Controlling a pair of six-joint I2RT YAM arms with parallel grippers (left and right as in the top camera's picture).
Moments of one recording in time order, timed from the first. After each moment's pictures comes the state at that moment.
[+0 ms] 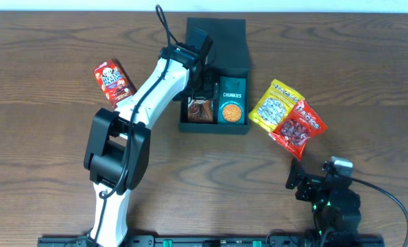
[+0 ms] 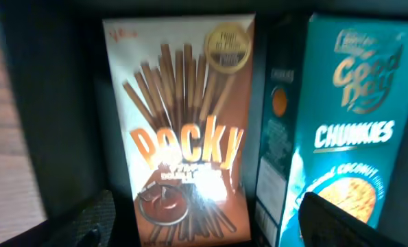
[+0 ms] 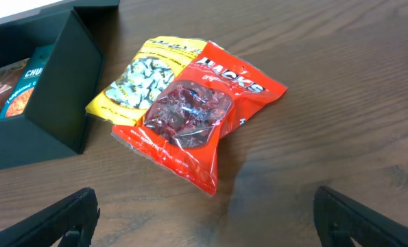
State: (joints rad) left arm -0.45 2.14 1.80 -0.97 0.14 -0.40; right arm 0.05 0.01 0.17 -0.65 0.08 0.28
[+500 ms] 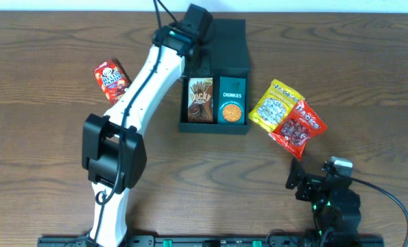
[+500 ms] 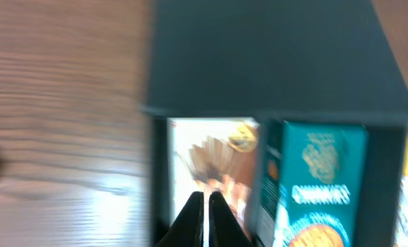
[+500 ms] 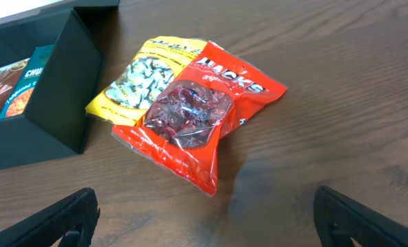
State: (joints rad) left arm -0.42 2.14 2.02 -1.05 -0.04 -0.44; right arm 0.05 0.01 0.17 -0.65 0.08 0.28
